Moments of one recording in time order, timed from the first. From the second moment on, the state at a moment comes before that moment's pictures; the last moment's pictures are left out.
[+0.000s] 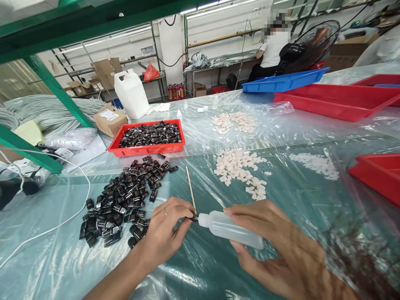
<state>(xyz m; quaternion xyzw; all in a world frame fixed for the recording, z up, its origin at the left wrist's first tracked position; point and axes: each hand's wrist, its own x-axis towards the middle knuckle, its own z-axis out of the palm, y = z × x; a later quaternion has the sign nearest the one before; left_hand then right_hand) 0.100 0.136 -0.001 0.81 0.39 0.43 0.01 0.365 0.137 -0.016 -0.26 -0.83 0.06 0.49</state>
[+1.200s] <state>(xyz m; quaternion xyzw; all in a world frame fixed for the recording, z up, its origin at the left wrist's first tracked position) 0.103 0.142 -0.008 0.78 0.44 0.44 0.02 0.348 0.197 -0.059 -0.44 -0.75 0.36 0.34</state>
